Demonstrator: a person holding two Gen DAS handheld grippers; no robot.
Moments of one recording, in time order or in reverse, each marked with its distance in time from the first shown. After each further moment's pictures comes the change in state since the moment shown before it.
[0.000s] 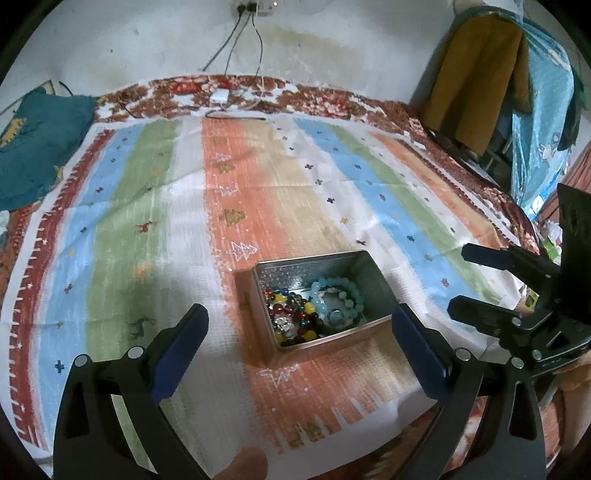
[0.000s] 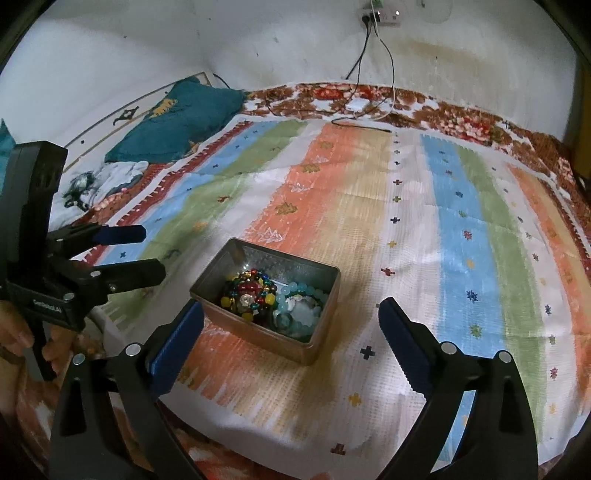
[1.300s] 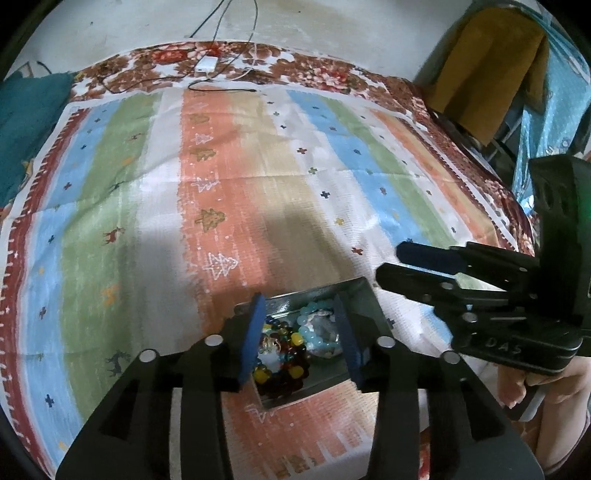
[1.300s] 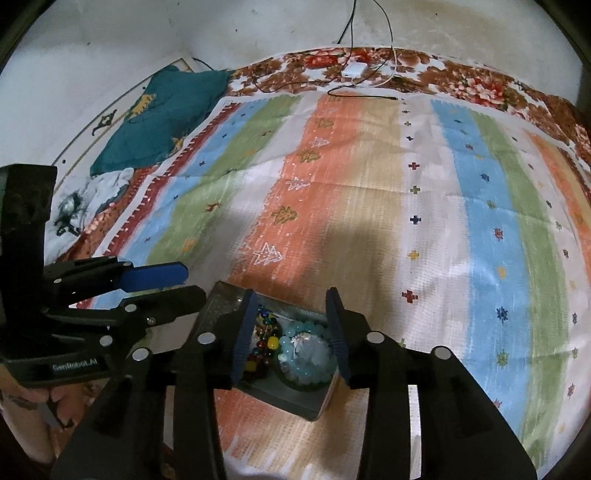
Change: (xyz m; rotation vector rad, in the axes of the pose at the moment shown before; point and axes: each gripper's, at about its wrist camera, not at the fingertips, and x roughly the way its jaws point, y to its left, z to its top) left arm 0.050 0.002 0.056 -0.041 0.166 -0.062; right arm 0.063 -0.017 0.063 0.117 0.151 0.052
